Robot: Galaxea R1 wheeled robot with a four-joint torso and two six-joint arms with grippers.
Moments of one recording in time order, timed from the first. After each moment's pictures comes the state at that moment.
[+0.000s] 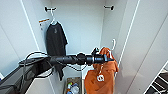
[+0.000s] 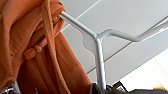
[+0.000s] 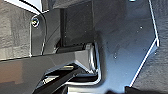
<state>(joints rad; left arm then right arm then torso) 0.09 2.82 -1.47 -1.23 0.11 0.50 -1.52 3.09 -2.72 -0.47 0.03 0.45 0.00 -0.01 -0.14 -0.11</state>
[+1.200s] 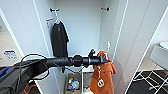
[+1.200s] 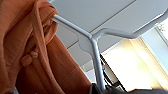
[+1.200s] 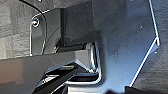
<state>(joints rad) 0.12 2.76 -1.43 -1.23 0.13 0.48 -1.53 3.09 -2.72 -0.47 0.03 0.45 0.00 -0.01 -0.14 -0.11</state>
